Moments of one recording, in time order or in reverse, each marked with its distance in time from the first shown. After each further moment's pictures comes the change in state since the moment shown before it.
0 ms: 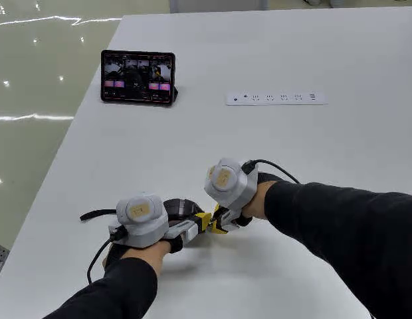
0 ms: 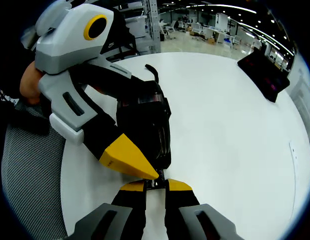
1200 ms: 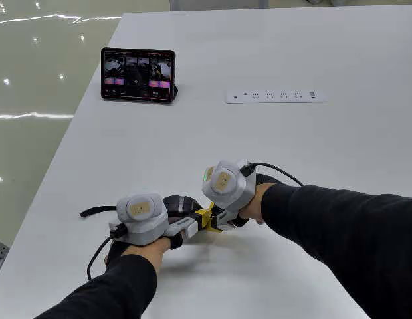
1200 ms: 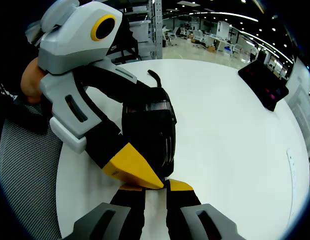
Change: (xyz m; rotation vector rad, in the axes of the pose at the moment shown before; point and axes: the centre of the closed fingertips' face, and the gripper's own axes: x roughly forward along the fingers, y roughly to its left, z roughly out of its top) left arm 0.001 -0.001 0.001 0.026 -0.033 -0.006; right arm 0.005 0.002 0.008 -0.045 -0.055 -0.041
